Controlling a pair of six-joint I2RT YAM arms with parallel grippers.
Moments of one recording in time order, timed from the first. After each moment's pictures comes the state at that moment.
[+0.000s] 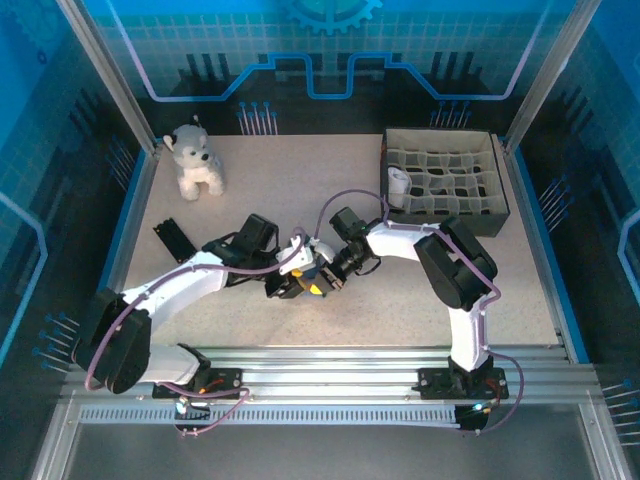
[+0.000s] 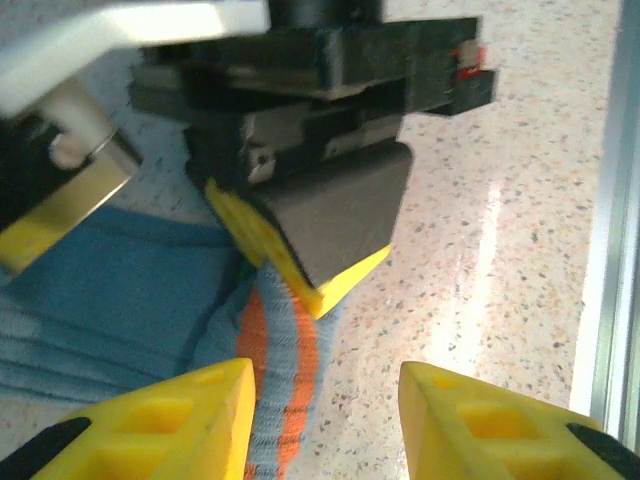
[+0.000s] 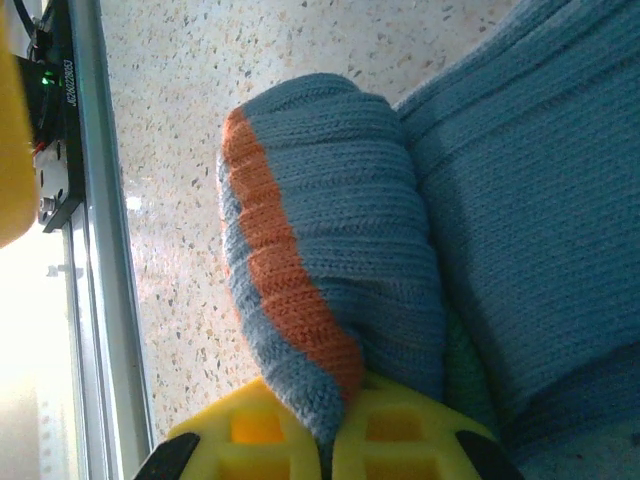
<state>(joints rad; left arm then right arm) -0.49 1.35 0.80 -0.49 0.48 0.52 0.64 2.00 1.20 -0.51 -0.80 -0.22</state>
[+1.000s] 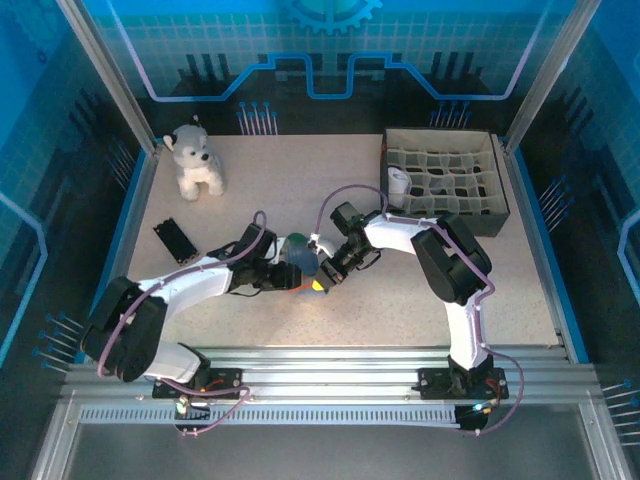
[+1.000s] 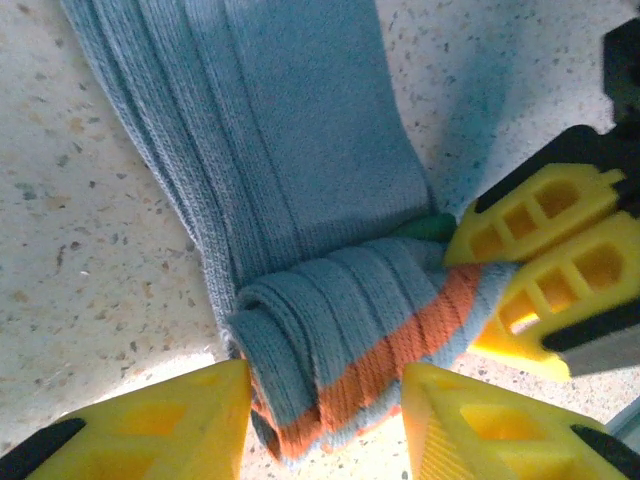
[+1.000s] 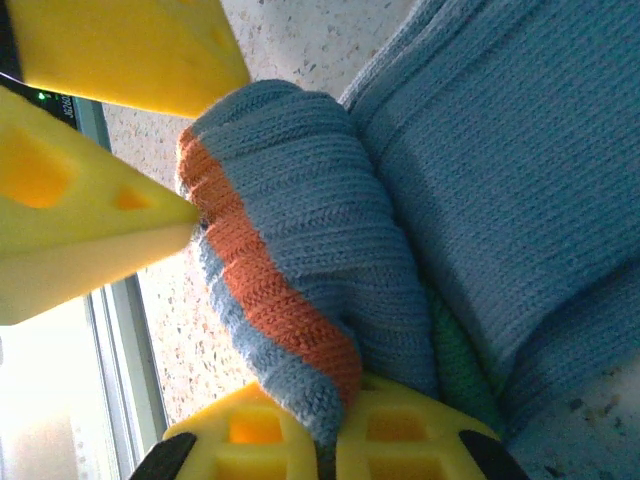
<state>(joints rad) -0.46 1.43 0.68 -0.30 0.35 -0.54 0.61 2.06 1.29 -0.64 -0.81 -0.21</state>
